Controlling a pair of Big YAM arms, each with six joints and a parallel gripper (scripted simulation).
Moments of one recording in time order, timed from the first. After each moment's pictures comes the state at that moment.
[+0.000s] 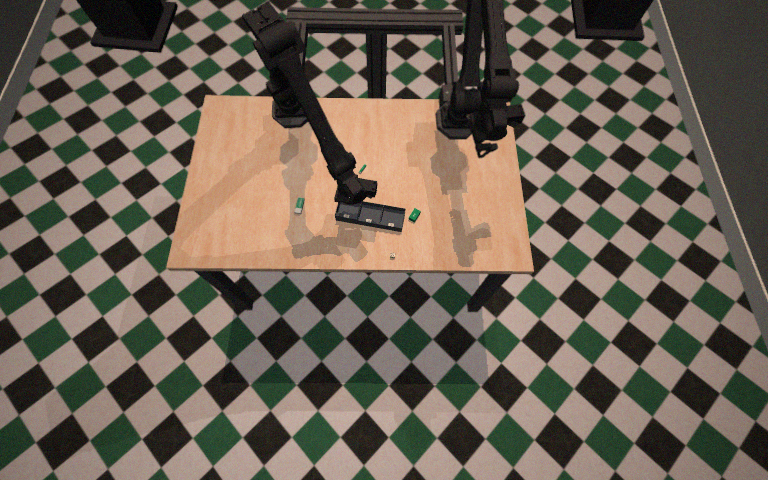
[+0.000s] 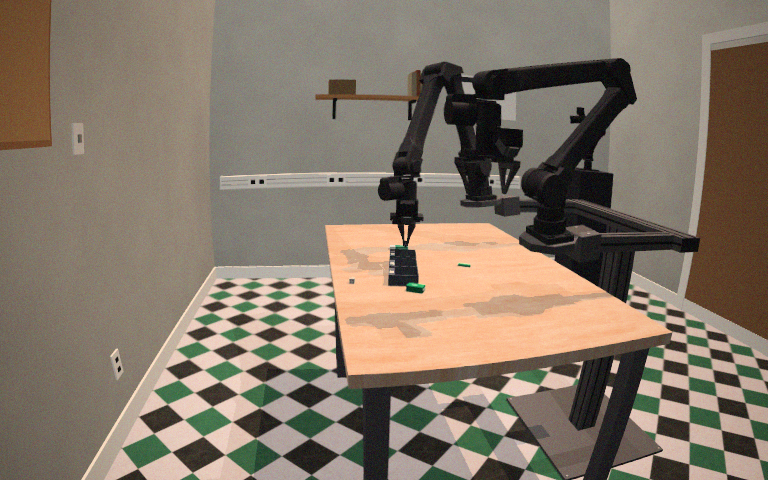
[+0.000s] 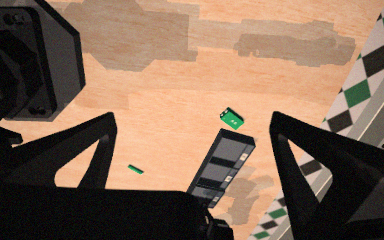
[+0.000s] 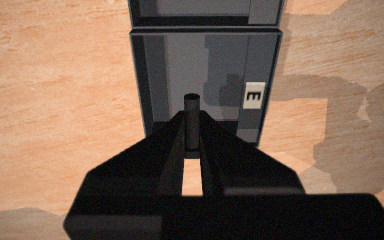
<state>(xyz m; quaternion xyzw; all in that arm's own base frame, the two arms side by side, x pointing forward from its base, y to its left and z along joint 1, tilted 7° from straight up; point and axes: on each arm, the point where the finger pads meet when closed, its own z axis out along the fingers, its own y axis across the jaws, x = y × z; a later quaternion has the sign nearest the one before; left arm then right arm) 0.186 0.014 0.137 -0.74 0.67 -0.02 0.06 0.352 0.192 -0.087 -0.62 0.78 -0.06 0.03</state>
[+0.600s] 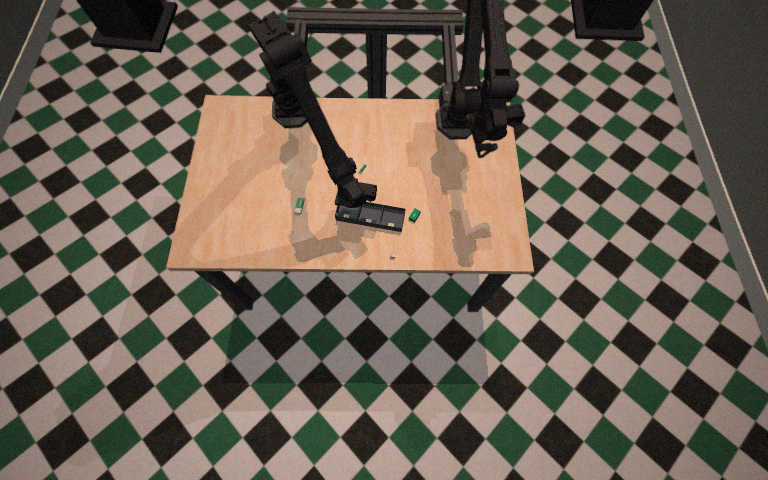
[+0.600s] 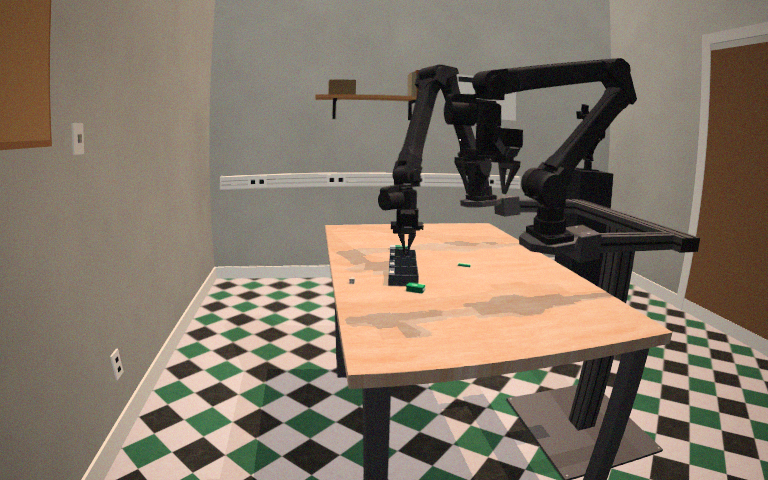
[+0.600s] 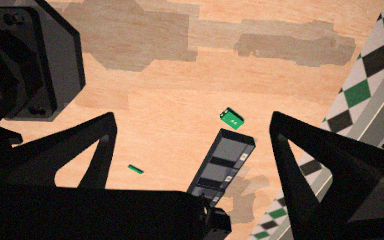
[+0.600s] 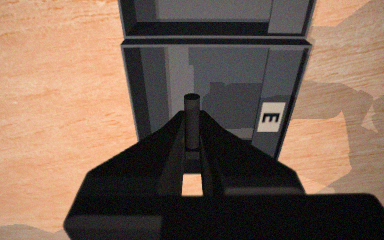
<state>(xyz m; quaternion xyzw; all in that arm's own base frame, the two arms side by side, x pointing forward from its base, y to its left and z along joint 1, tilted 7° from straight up) 0.186 0.014 0.137 -0.74 0.67 -0.02 0.06 0.352 0.188 -0.115 -0.62 0.78 -0.06 0.02</state>
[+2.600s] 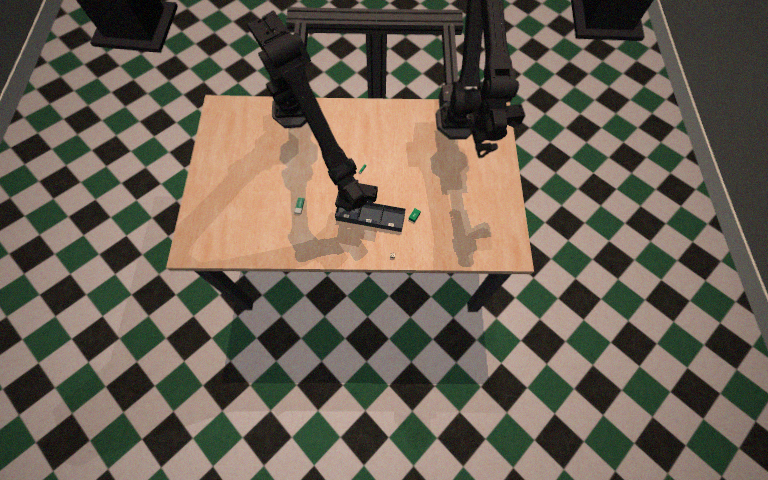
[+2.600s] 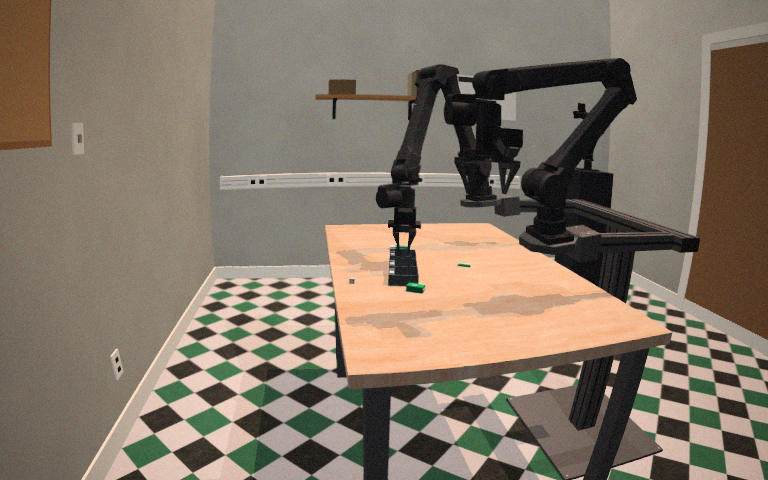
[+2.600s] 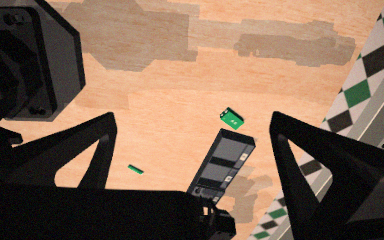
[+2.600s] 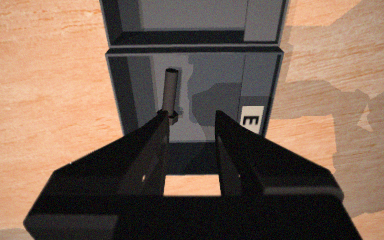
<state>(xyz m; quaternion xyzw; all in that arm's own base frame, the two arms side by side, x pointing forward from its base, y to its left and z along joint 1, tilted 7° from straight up) 0.186 0.014 0.137 -0.74 0.67 -0.02 0.06 0.362 0.191 -0.110 -0.62 0.78 -0.06 0.03</state>
